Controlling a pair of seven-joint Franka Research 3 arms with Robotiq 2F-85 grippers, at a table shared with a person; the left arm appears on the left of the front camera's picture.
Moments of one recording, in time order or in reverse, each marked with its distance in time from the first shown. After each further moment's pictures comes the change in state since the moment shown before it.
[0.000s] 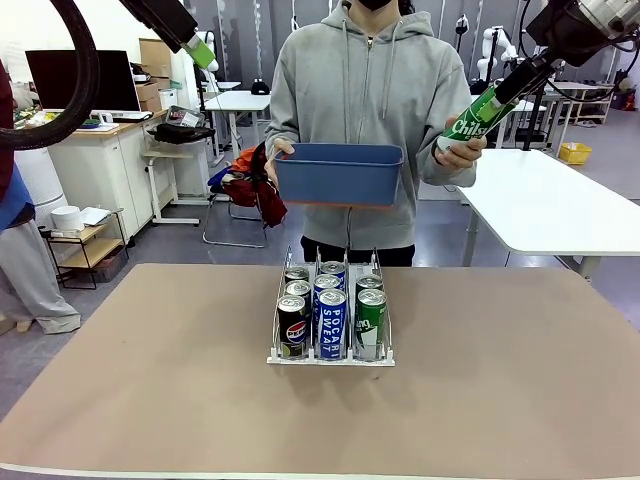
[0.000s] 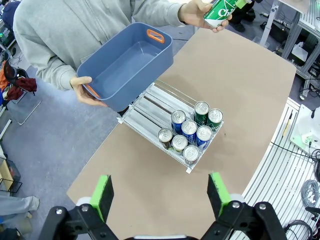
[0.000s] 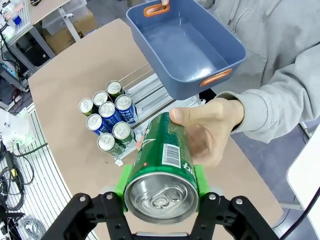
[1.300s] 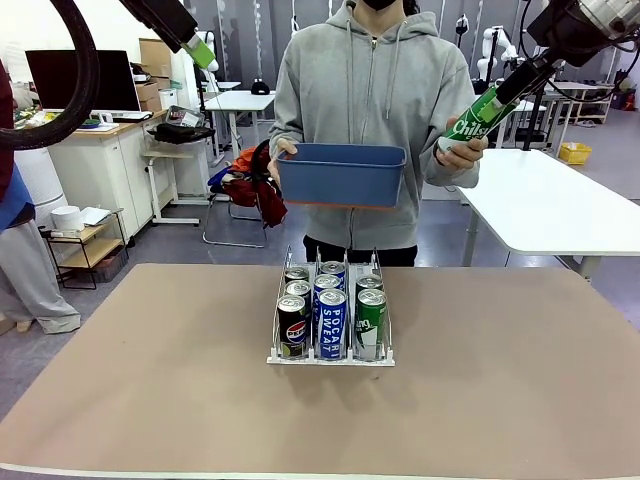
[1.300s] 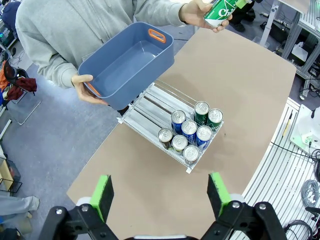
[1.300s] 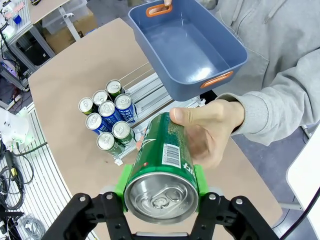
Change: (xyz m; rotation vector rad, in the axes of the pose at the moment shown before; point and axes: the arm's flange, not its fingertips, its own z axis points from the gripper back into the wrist) left arm 0.000 0.000 0.000 0.000 0.000 0.000; right arm -0.001 -0.001 0.000 0.000 0.001 0.003
